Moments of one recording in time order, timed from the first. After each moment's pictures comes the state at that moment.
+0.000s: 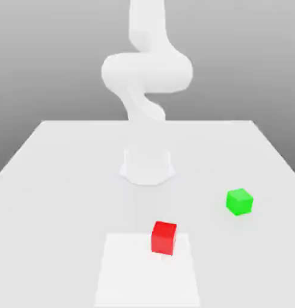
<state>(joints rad) -0.01 -0.73 0.02 -2.36 0.00 2.35 0.83</state>
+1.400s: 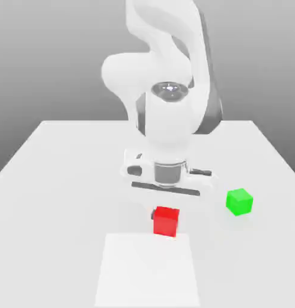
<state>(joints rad) 0.09 -0.11 0.13 -2.91 0.06 2.80 1.21</state>
